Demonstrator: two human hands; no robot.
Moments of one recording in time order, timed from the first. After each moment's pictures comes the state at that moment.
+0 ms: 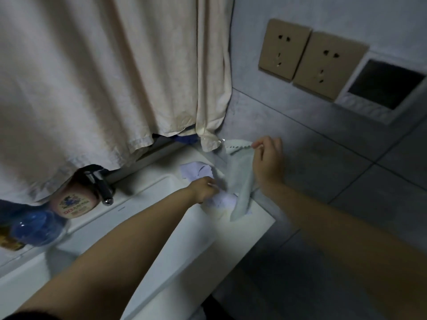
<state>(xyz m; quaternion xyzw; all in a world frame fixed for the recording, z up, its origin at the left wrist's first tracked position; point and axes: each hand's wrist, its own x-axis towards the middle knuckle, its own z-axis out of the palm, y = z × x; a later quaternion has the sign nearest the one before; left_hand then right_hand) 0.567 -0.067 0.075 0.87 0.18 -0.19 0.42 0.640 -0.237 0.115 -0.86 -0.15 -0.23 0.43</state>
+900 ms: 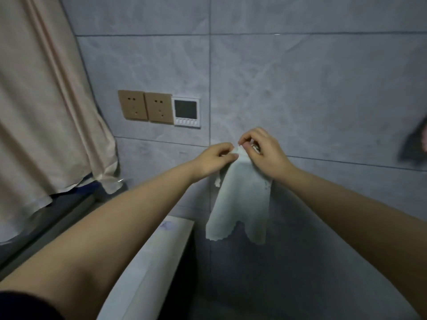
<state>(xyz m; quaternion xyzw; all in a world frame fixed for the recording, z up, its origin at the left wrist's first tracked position) 0.493 -0.314 0.265 0.82 -0.33 -0.07 0.46 0.446 -0.501 0.262 -0.89 -0.17 -0.31 0.30</state>
